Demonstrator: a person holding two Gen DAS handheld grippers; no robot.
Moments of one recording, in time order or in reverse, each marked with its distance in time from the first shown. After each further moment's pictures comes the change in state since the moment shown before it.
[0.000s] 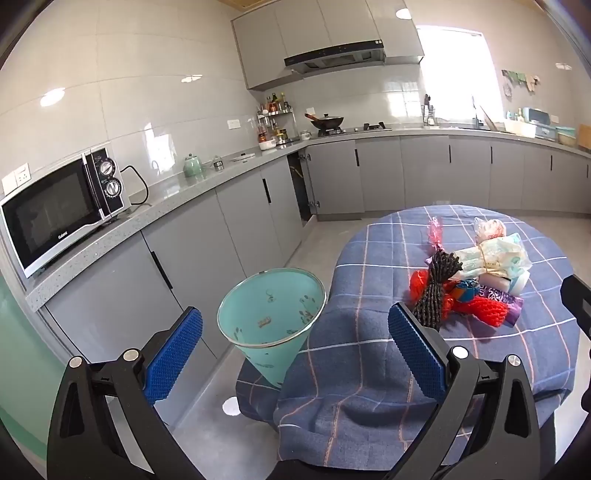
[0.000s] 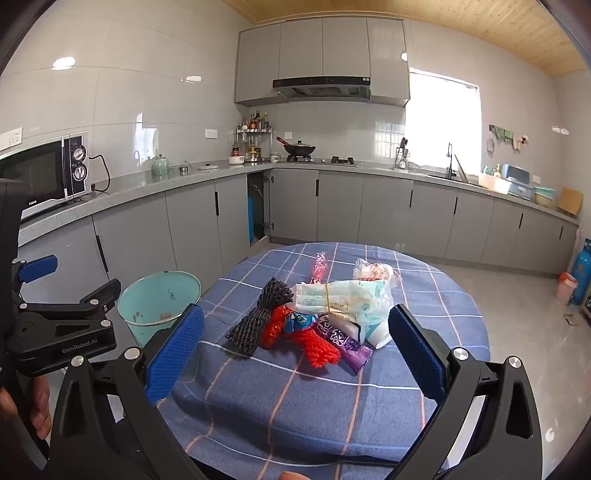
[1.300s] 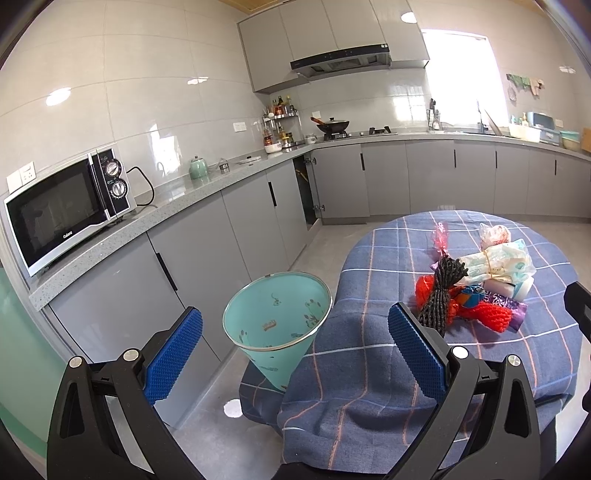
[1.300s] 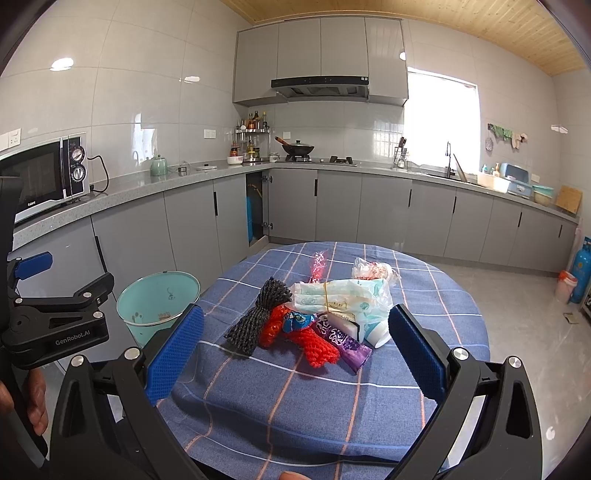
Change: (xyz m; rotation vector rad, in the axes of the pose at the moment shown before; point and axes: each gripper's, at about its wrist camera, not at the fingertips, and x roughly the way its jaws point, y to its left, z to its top) left arm 0.000 0.007 0.001 -0.008 -0.017 0.014; right arm 0.000 -0.002 -0.002 0.005 0.000 -0.003
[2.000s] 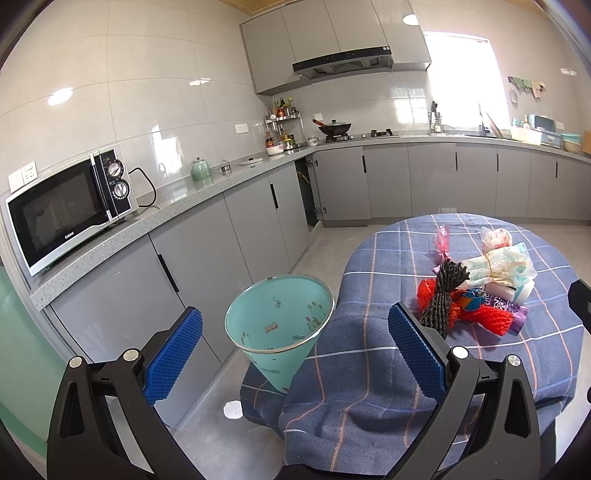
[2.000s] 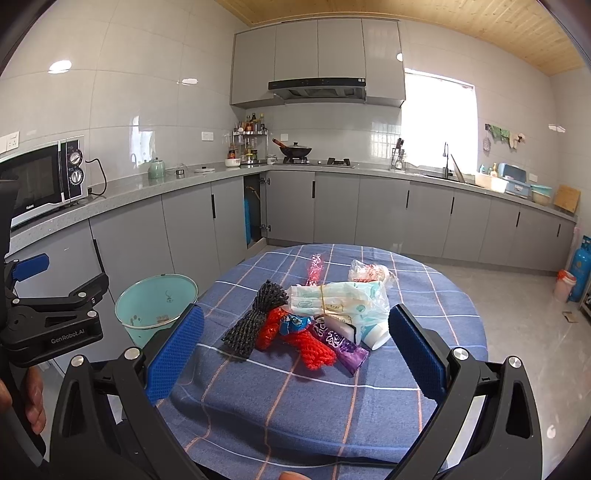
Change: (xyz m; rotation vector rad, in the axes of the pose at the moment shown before) left arm -0.001 0.006 0.003 -0.005 -0.006 0.001; right arm -0.002 -0.002 0.004 0.007 -0.007 -0.006
